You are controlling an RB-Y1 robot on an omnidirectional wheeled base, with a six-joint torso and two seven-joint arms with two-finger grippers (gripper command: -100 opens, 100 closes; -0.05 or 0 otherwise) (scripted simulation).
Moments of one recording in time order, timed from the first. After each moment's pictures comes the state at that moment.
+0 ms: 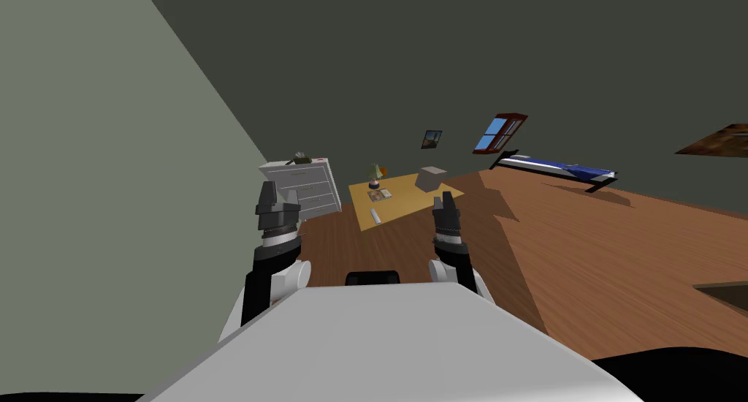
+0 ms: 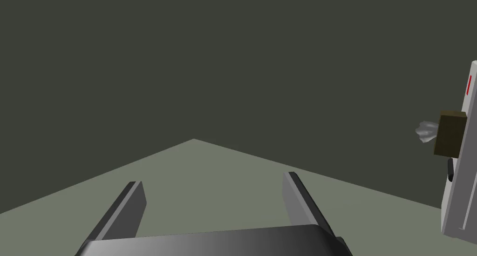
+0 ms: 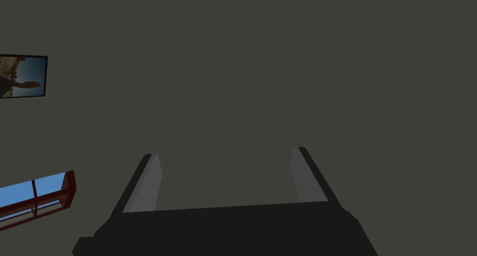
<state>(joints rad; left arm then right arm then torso) 0.53 -0.03 0.04 -2.39 -0.01 -0.45 -0.09 0.53 0.01 -0.02 -2.23 0.12 -0.55 0.13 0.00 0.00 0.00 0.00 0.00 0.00</state>
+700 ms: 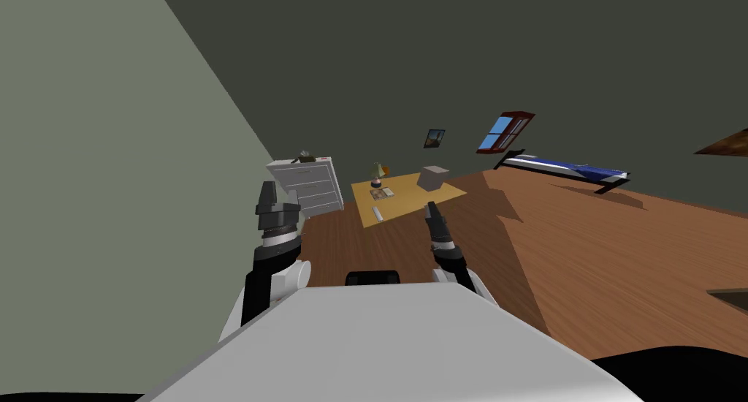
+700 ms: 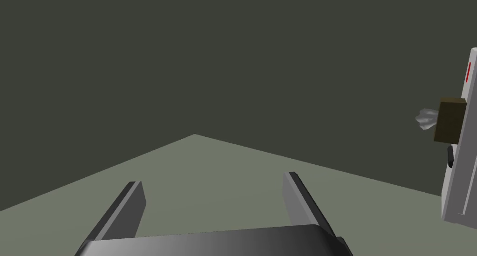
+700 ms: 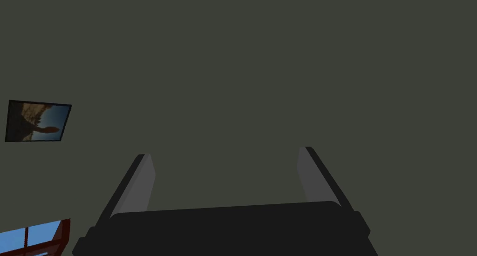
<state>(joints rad) 0.53 -0.03 0.04 -2.39 -0.01 -0.45 -0.09 0.55 -0.17 0.03 -2.11 0.12 -0.62 0.16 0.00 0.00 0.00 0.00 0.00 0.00</state>
